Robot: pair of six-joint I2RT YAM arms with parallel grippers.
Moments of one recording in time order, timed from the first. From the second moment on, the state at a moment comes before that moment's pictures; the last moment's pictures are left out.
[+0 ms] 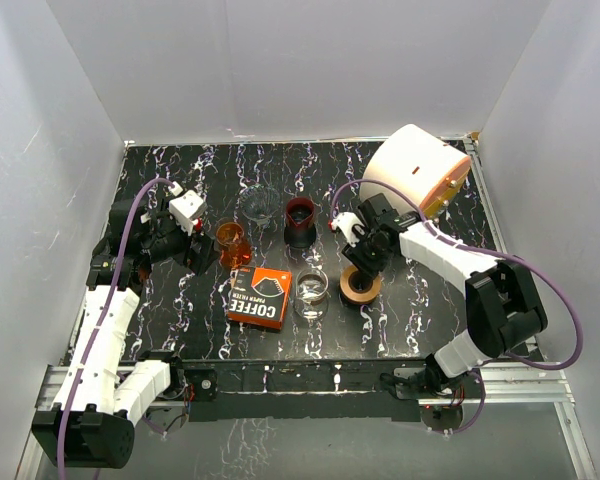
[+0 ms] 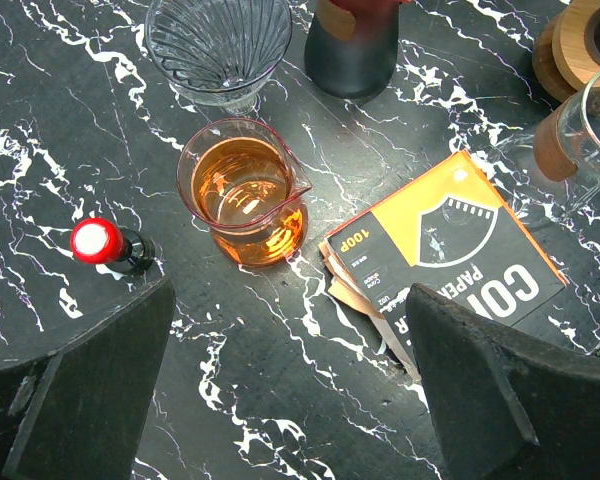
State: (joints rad) left arm -0.03 0.91 0.92 -0.65 0.61 0.45; right arm 0.44 1.53 1.01 -0.68 -0.17 -0.47
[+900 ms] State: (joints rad) left arm -0.03 0.91 0.92 -0.65 0.61 0.46; right arm 0.44 1.39 1.26 -0.86 -0.34 -0.48
